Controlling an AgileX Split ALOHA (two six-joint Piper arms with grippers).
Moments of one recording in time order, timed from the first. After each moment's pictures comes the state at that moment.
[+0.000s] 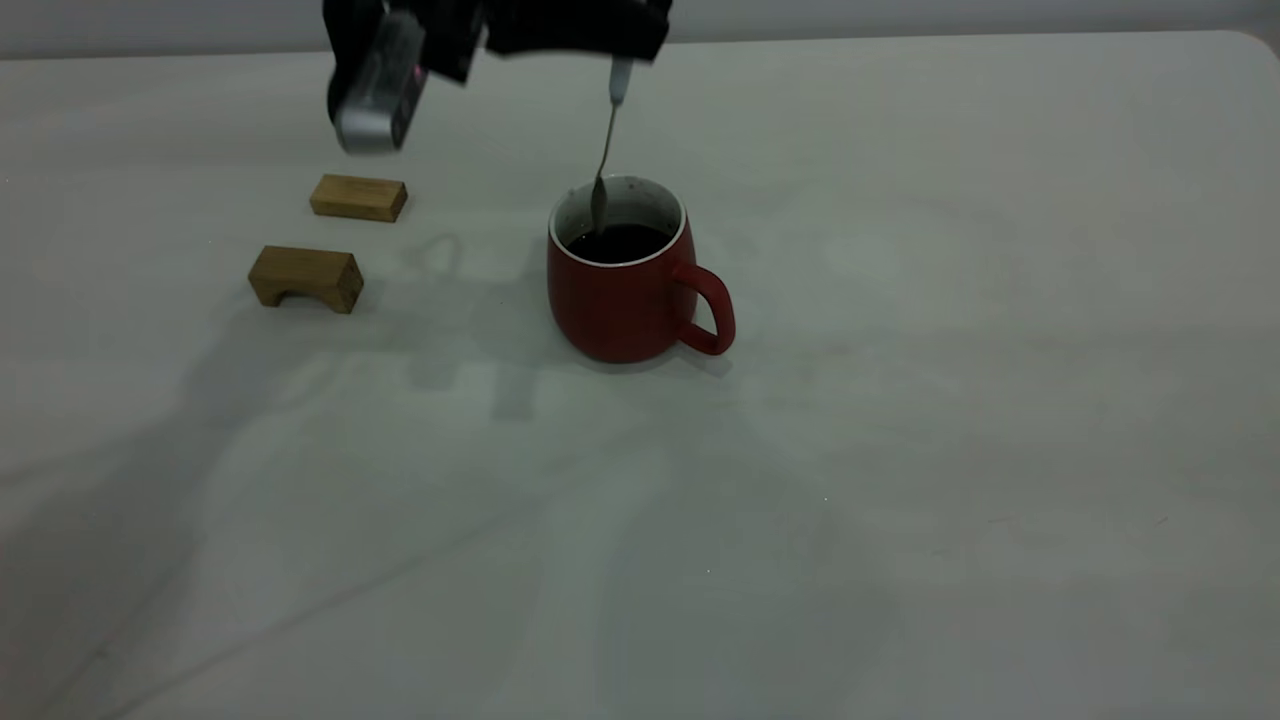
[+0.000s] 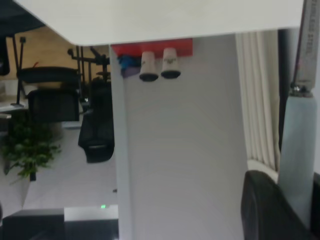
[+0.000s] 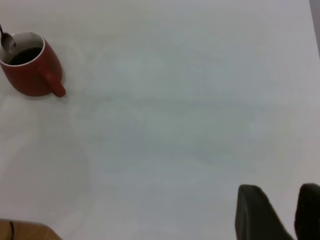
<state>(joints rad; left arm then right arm) -0.22 2.26 -1.41 -1.36 0.99 -0.80 0.06 0.02 -0.47 0.05 1.13 -0.06</state>
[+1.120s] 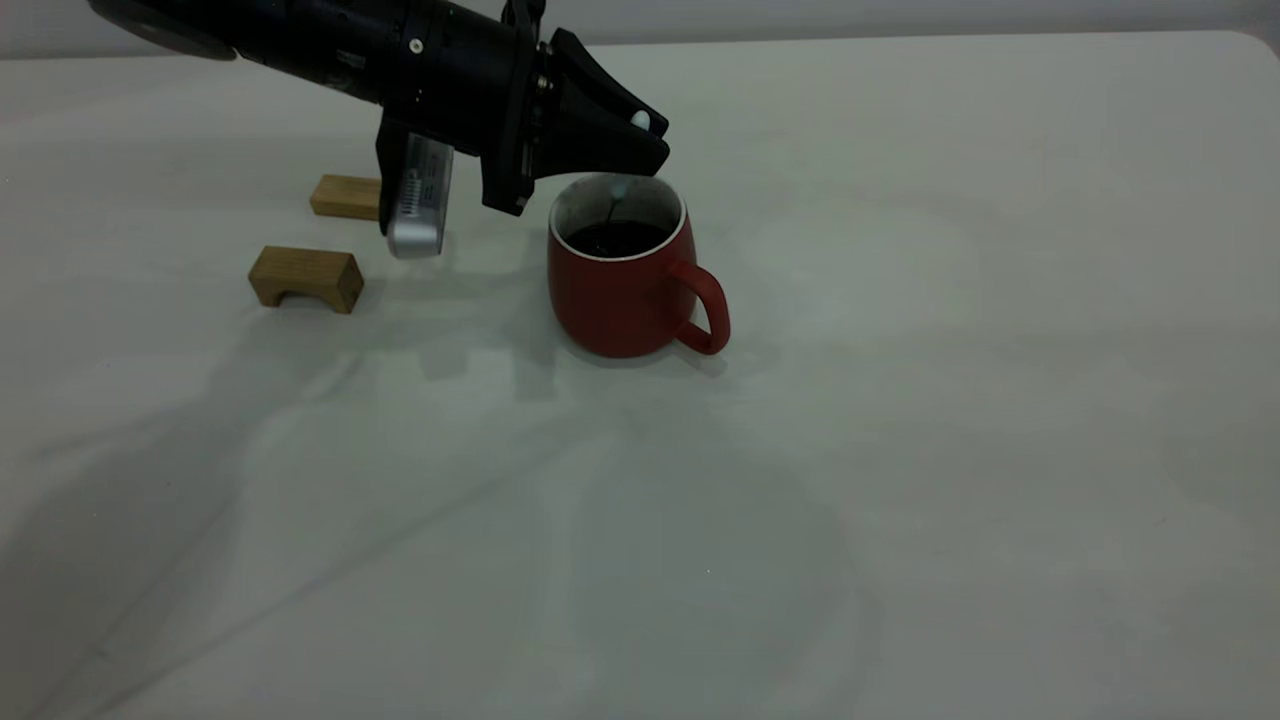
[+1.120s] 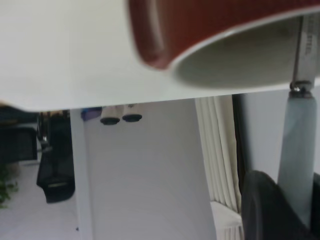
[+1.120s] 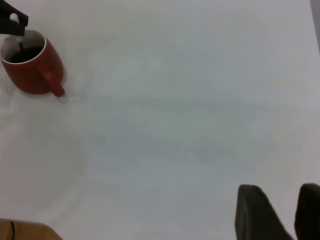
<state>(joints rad) -0.23 2.41 -1.41 -1.52 0.82 -0.58 0.06 0.02 -0.47 0.05 1.13 -0.06</state>
